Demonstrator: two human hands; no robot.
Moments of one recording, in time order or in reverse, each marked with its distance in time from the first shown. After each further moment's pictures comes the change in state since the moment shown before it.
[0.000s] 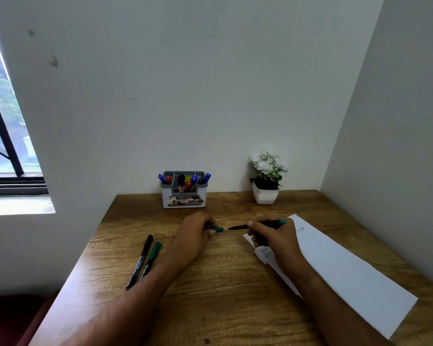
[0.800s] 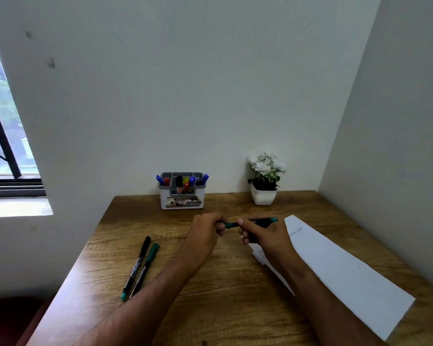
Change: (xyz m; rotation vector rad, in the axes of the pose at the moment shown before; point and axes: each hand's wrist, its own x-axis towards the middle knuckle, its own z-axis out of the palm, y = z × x) left_hand 0.000 0.040 0.008 -0.115 0.074 0.013; right_hand 0.007 -0.001 0.013 0.162 -0.129 0.037
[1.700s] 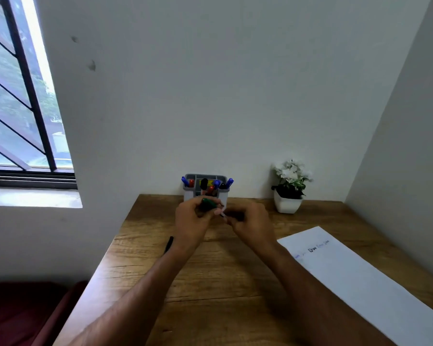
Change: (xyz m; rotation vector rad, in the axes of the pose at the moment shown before) left_hand -0.001 -0.023 -0.065 -0.344 0.354 -0.097; right_hand 0.049 0.003 0.078 -0.952 -0.060 -0.483
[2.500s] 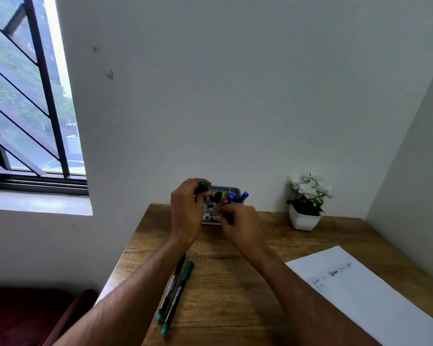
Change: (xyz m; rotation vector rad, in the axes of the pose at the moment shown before) left_hand 0.063 -0.011 -0.028 0.212 0.266 0.228; right_hand 0.041 -0.031 0.037 -0.060 -0.006 0.006
